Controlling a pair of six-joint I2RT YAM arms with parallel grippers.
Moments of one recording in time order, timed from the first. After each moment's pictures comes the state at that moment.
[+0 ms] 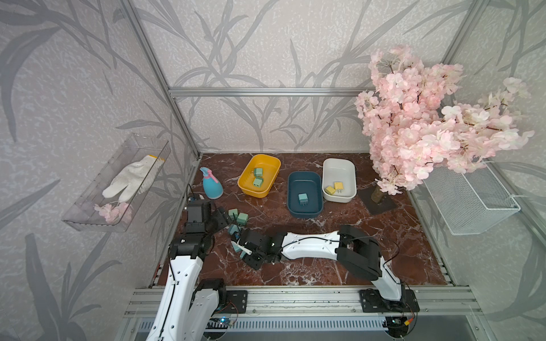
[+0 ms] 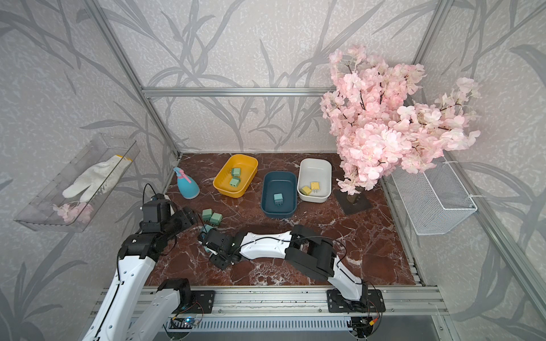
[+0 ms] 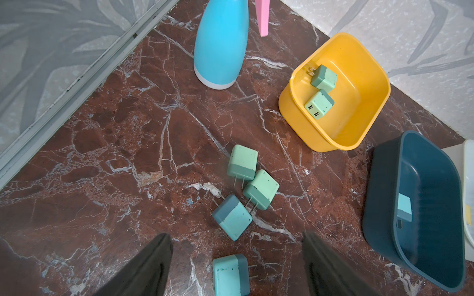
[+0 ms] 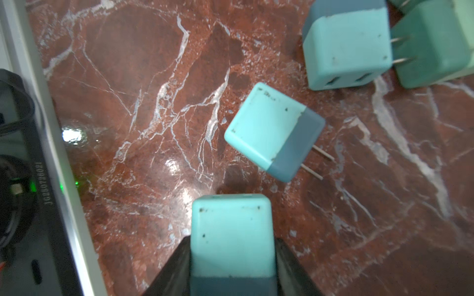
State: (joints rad) left arm 0.05 0.76 0.74 -0.76 -0.07 -0.49; right arm 1.28 2.14 1.55 -0.37 -0.01 0.20
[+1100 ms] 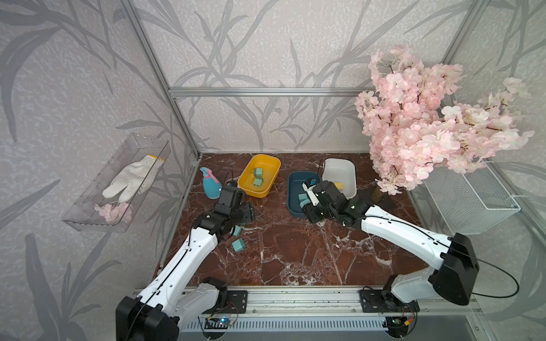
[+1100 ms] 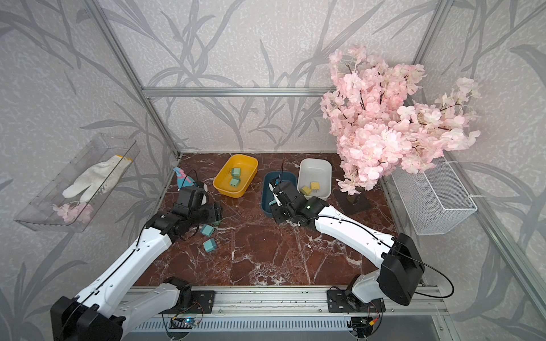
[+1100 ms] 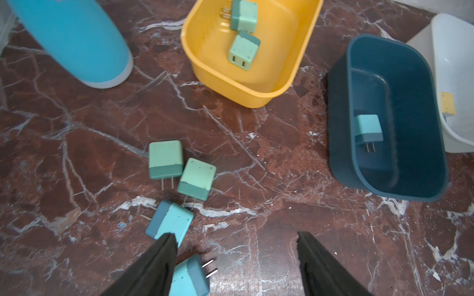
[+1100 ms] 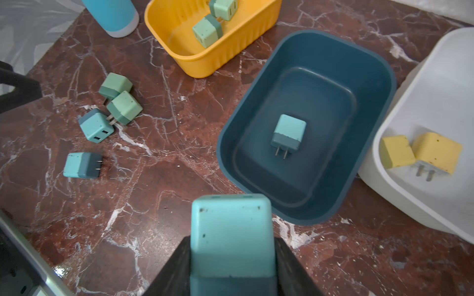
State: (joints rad) left arm -0.35 1.06 0.88 -0.69 -0.11 -0.41; right arm 0.81 1.45 1.17 -0.56 0.09 0.29
